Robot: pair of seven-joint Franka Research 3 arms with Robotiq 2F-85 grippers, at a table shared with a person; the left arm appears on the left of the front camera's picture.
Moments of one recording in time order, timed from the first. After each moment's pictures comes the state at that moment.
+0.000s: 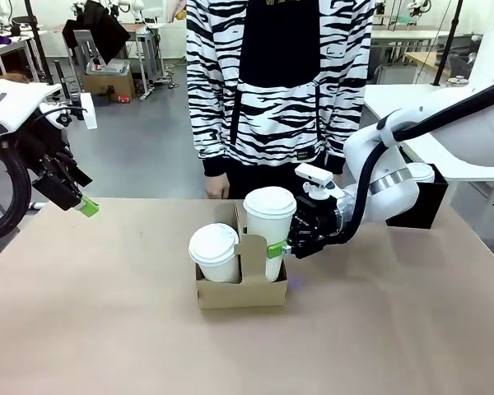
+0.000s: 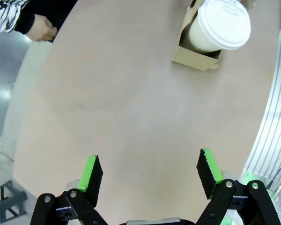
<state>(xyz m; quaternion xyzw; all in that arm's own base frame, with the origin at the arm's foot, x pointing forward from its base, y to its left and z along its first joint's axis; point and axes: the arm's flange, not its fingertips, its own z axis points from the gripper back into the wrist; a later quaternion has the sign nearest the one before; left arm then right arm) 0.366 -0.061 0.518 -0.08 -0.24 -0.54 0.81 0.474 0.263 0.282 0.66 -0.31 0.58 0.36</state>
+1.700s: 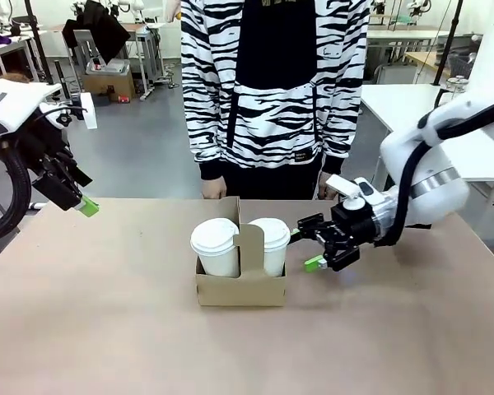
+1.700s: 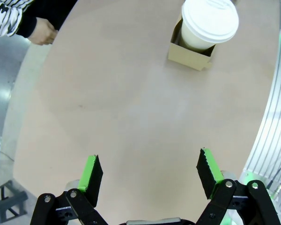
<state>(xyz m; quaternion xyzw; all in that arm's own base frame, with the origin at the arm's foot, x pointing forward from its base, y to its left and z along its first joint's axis) 0.366 -0.062 0.518 -0.08 -0.24 -0.54 0.81 0.466 0.174 0.278 0.53 -0.32 0.61 0.50</state>
